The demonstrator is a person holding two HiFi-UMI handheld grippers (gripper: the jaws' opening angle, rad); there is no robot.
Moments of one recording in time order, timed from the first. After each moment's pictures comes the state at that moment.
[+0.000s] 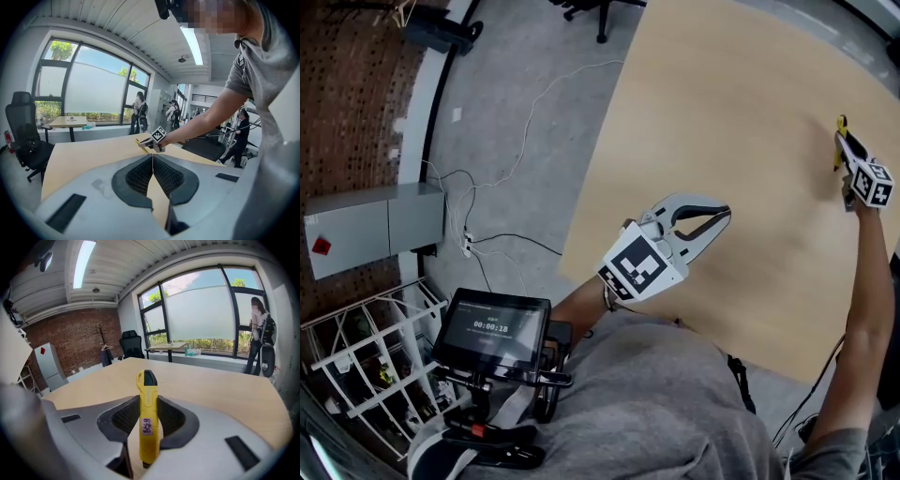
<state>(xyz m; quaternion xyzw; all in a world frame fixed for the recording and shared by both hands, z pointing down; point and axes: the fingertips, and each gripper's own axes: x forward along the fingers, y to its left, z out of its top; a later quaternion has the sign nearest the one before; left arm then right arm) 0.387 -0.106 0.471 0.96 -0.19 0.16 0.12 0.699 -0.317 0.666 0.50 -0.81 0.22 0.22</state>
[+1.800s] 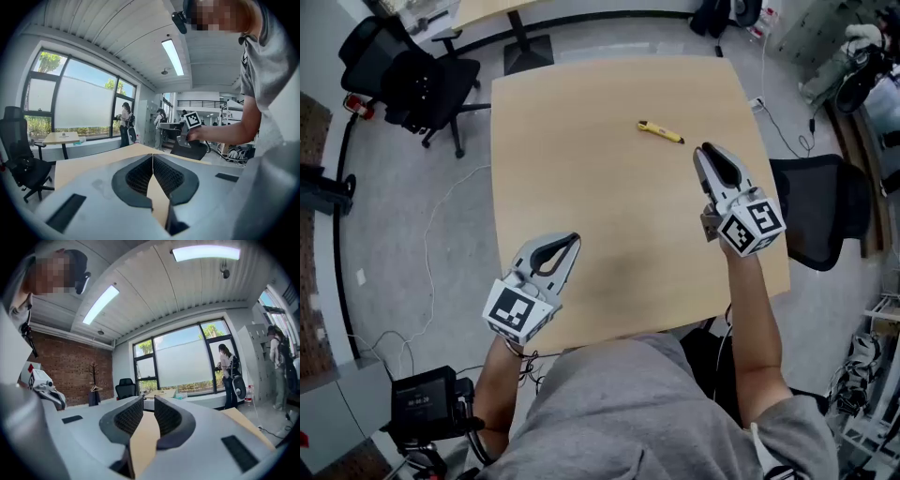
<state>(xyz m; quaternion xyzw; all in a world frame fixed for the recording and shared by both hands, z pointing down) 0.288 -0.078 0.474 0.98 -0.13 0.12 0.06 0.545 -0.116 0.440 0.64 -0.77 0.06 0.00</state>
